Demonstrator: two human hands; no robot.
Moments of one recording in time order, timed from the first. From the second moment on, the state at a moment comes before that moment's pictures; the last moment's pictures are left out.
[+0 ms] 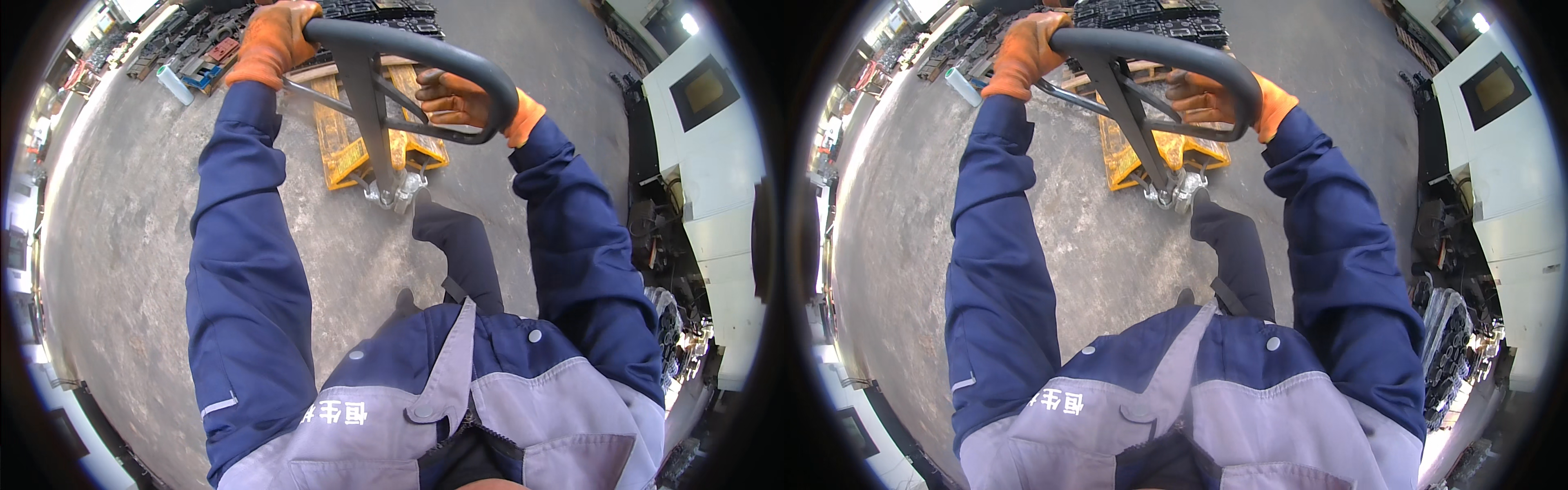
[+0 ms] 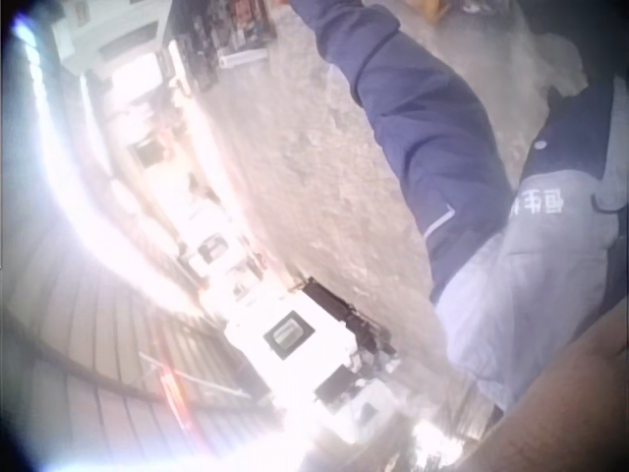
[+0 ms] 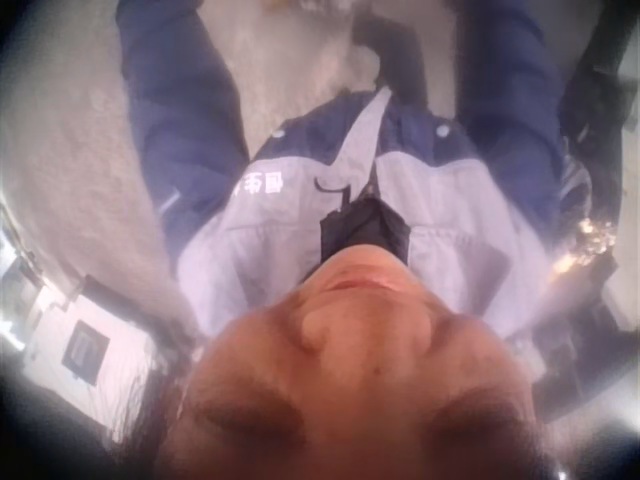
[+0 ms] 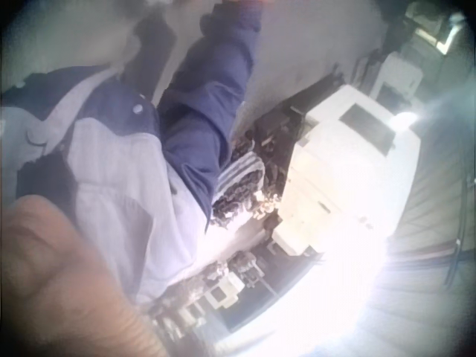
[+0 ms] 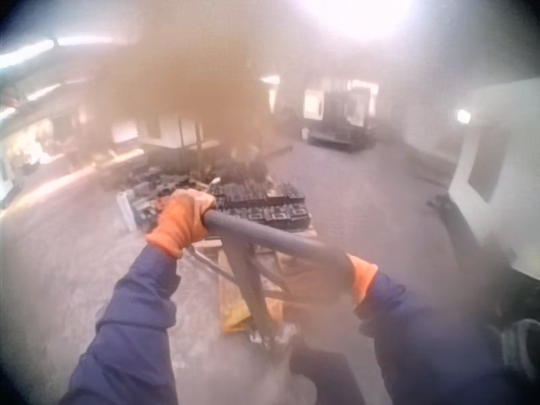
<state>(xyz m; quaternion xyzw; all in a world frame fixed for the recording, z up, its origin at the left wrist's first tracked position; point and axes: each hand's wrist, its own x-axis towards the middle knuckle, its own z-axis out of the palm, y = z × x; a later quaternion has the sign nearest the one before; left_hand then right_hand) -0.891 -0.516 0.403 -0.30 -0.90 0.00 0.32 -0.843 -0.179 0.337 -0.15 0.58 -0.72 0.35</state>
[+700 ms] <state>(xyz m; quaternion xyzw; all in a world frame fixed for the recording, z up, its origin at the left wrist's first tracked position) -0.877 -0.495 0.403 -0.25 -0.92 -0.03 0.29 -0.835 -0.175 0.421 -0.16 0.59 -0.66 0.43</state>
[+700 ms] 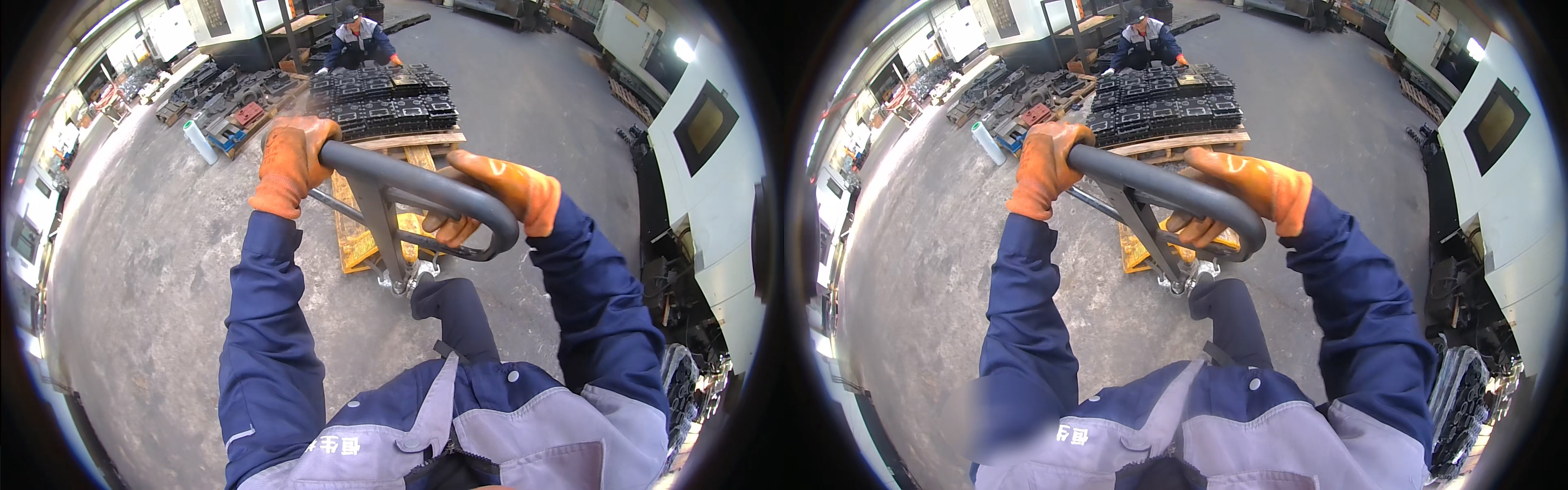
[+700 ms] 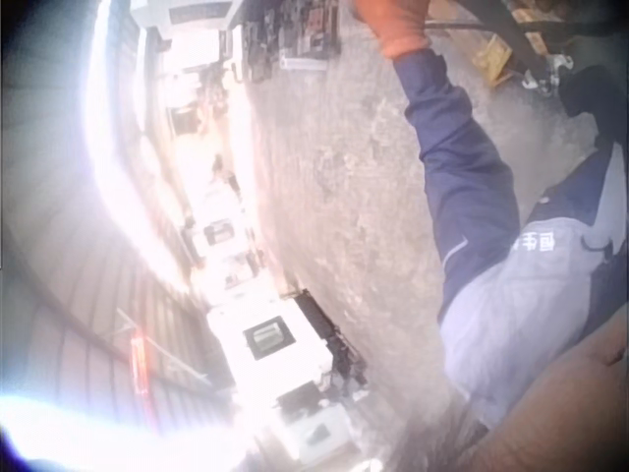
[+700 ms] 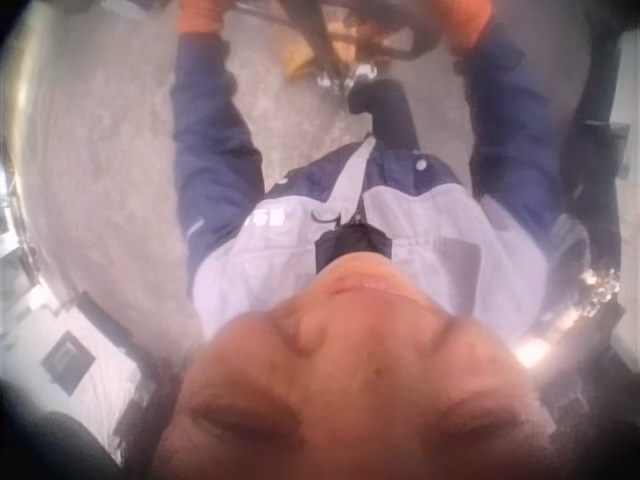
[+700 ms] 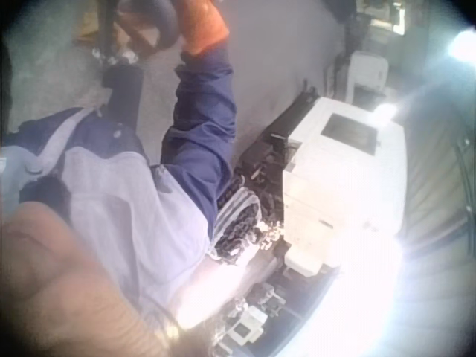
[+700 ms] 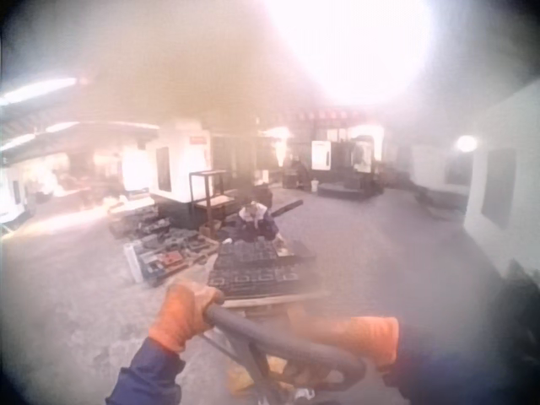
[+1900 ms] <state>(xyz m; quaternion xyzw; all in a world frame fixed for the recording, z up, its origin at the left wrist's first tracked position) -0.808 -0.379 0.400 -0.11 -0.92 0.01 0.38 -0.880 -0.094 0.467 -0.35 0.86 -0.22 0.30</state>
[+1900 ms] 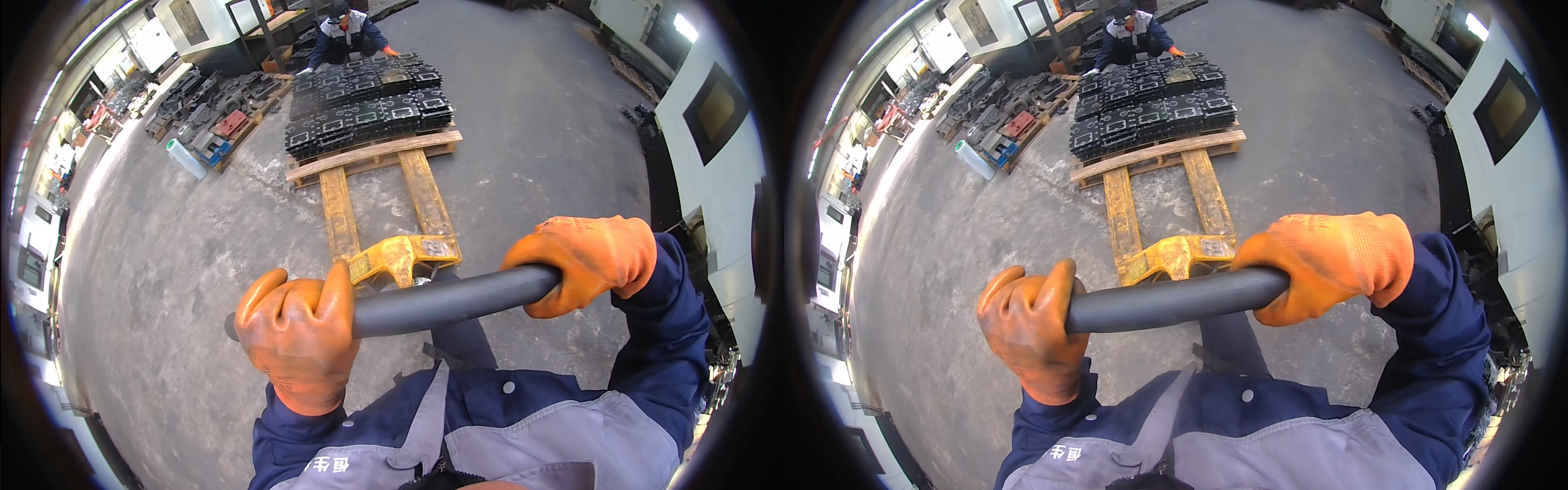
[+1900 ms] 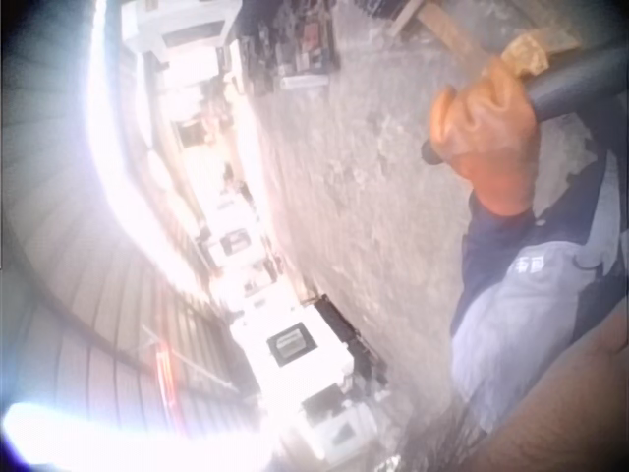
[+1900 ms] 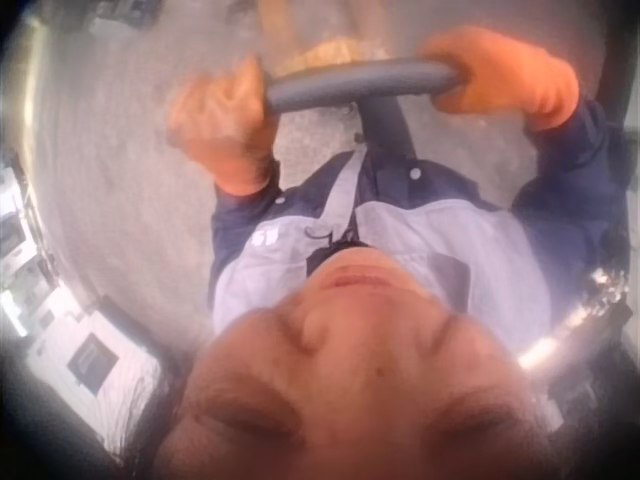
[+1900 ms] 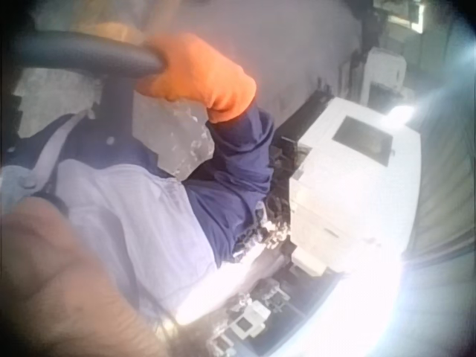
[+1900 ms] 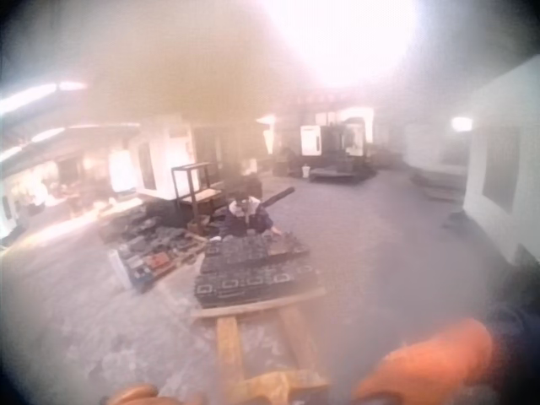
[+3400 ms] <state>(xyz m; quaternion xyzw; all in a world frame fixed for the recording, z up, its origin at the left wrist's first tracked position) -0.749 -0.379 0.395 -0.15 -0.90 -0.02 0.40 -0.814 -0.089 0.457 -0.33 0.89 -0.18 0.26</state>
